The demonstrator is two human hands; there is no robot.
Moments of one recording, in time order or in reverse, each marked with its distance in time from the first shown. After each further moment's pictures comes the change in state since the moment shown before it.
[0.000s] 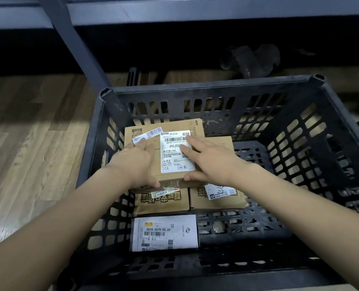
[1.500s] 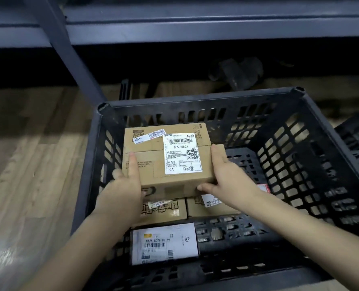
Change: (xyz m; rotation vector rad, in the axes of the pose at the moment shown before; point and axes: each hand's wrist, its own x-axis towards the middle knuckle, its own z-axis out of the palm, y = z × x) left_hand -0.043 0.002 0.024 -0.265 0.200 -0.144; right_hand -0.045 -0.012 0.002 0.483 0.172 0.392
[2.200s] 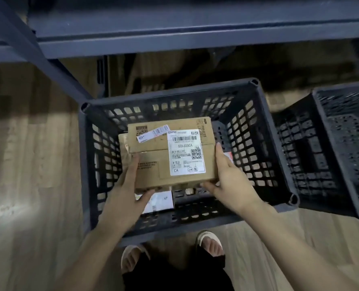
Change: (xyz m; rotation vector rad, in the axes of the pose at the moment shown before) left_hand -0.080 0.037 -0.050 -0.521 -0.056 0.101; right_hand -0.099 0.001 -0.084 0.096 -0.075 0.170
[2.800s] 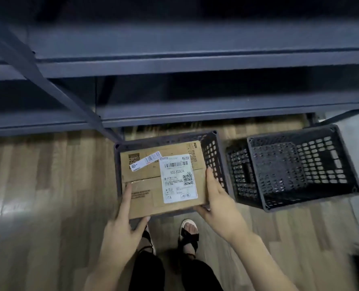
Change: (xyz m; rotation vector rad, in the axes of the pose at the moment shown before) left_hand -0.154 0.174 -0.208 -0.214 0.019 -0.223; right_hand -0.155 -0.132 -0.216 0.162 -0.021 -0.010
